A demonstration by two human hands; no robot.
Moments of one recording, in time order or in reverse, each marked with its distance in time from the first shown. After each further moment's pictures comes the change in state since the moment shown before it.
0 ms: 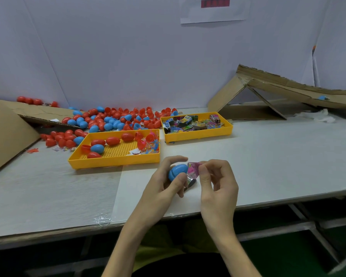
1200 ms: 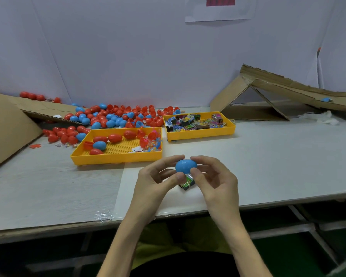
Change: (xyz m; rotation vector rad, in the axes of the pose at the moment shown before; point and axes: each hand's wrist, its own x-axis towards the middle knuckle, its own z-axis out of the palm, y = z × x) left_hand 0.001 0.003 -0.007 -0.208 0.182 -0.054; right_hand 0.012 -0.001 -0.010 0.112 -0.311 0.127
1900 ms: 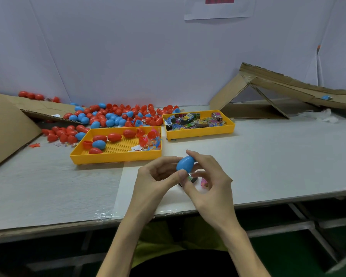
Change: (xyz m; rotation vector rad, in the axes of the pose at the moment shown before) left_hand -0.002 0.006 0.003 -0.010 0.004 0.001; right_hand -0.003 0.005 0.003 -0.271 -0.085 -0.172
